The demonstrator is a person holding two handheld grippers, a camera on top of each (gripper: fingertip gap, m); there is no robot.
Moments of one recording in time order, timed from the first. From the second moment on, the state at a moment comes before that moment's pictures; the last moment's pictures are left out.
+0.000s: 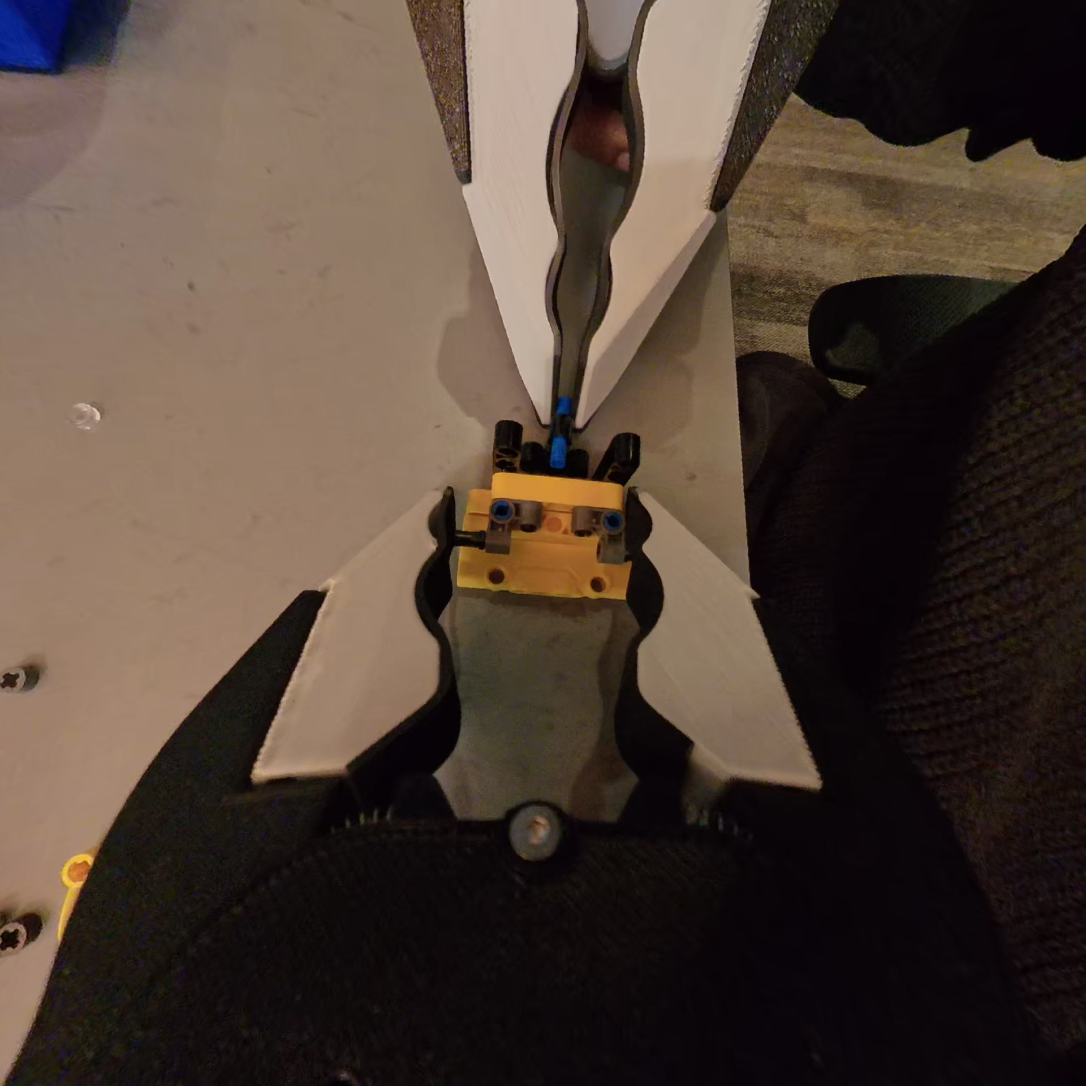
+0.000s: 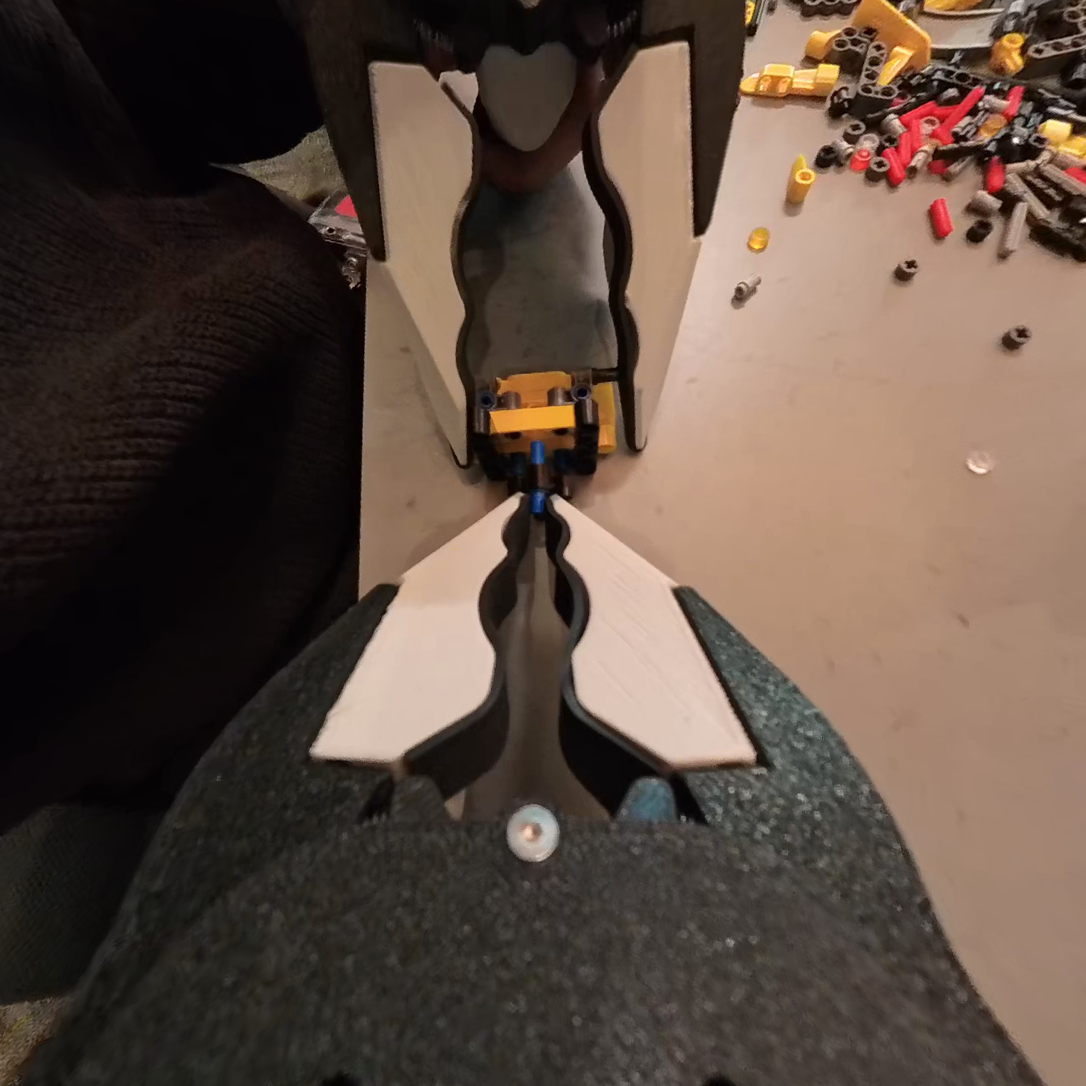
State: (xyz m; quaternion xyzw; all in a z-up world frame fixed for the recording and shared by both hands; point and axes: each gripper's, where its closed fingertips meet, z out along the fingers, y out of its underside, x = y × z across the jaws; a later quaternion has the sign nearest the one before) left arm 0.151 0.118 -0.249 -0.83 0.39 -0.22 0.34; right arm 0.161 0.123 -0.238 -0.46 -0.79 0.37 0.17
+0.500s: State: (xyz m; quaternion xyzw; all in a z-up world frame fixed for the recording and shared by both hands) left arm 0.153 0.117 -0.249 -0.83 0.39 -0.22 0.34; right arm 0.158 0.119 -0.237 -0.45 -0.79 0.38 0.16
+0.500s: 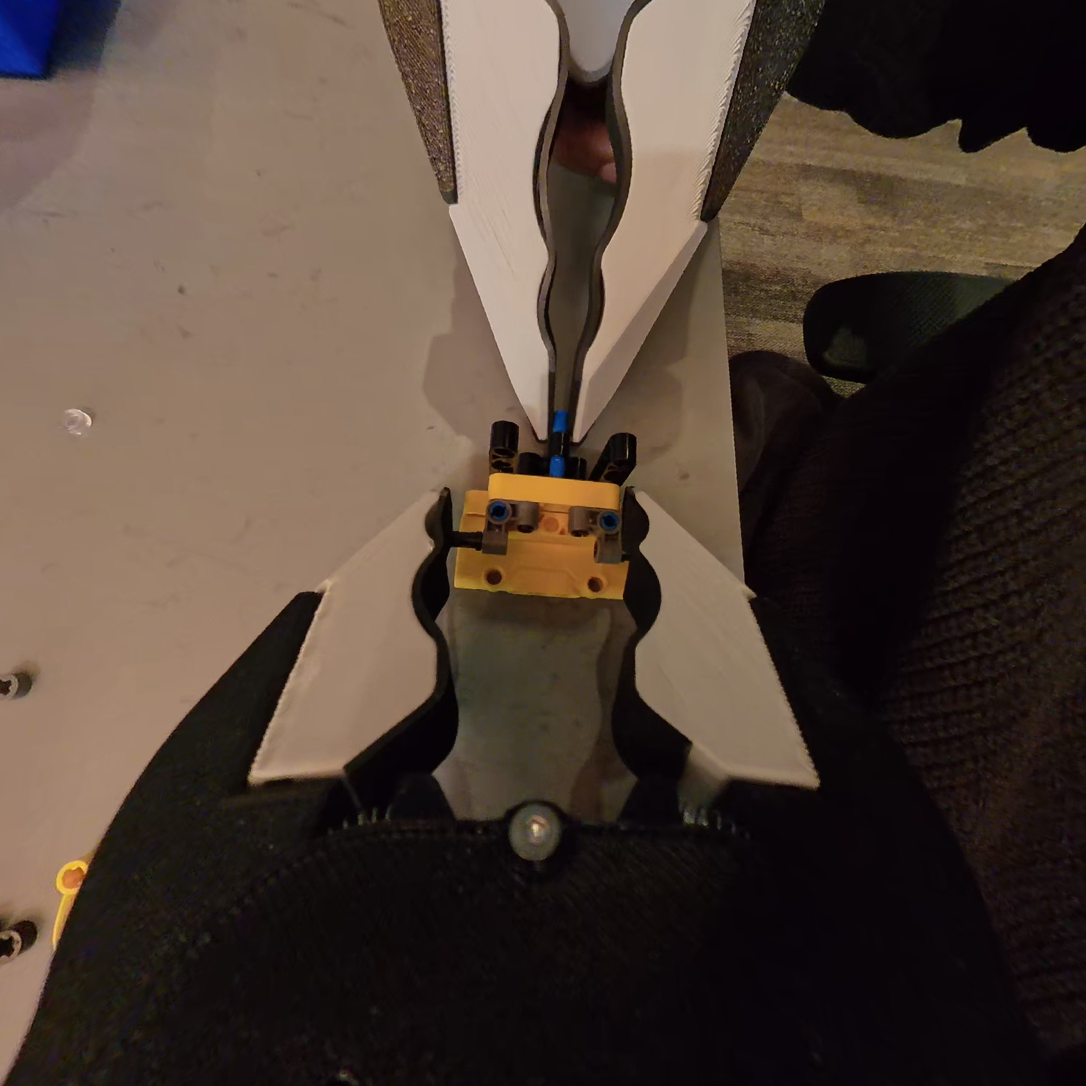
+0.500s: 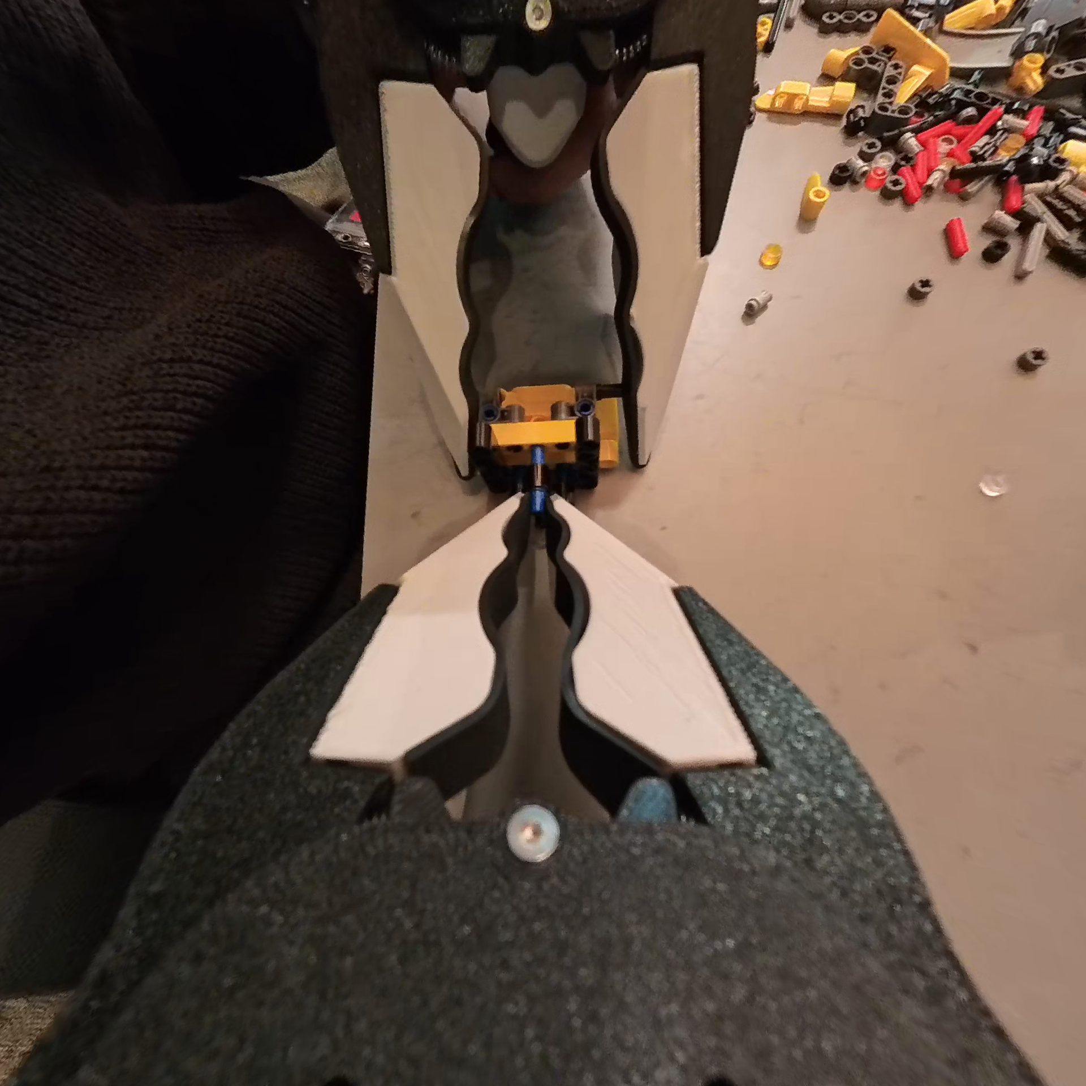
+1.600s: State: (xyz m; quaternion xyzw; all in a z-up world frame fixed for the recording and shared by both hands) left arm 0.153 0.118 -0.248 -0.83 0.38 -0.21 0.34; right arm 0.156 0.117 -0.238 -0.49 -0.77 0.38 0.13
